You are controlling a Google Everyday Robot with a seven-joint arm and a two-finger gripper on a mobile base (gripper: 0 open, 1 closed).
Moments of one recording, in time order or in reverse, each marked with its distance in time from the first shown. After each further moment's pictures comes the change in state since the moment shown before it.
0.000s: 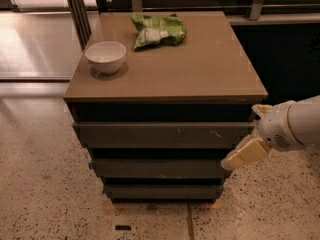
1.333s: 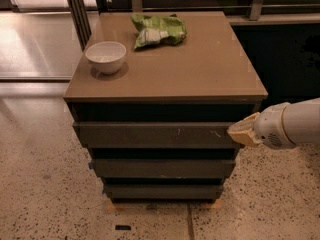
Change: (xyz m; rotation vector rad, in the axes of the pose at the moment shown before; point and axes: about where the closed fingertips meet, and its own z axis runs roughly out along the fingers) arm 0.001 -0.018 0.024 0.021 -0.066 0.043
